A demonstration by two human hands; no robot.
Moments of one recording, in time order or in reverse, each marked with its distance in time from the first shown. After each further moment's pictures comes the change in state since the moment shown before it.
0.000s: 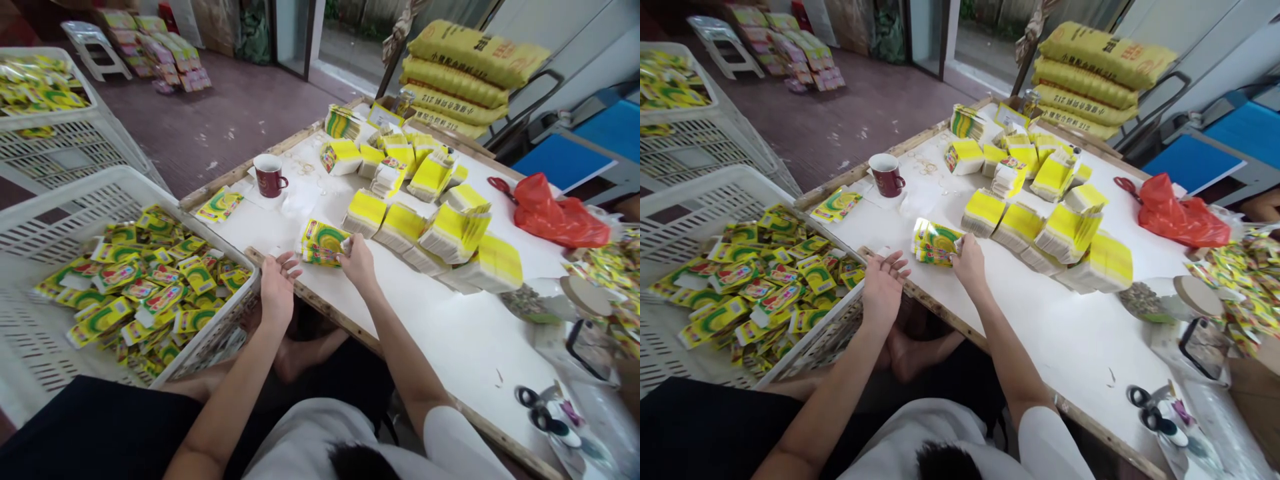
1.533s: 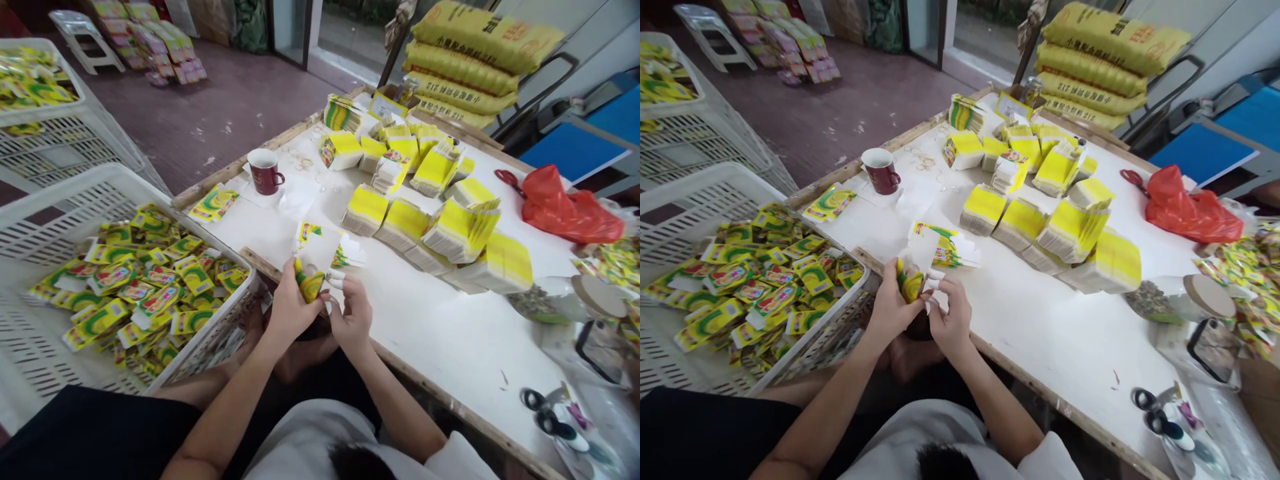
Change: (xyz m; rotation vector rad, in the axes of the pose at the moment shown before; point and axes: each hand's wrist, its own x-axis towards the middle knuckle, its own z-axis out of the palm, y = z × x) left_hand -0.029 0.014 0.010 1.040 -0.305 0.228; right_hand -0.105 -0.035 0.009 0.577 0.302 -0.327
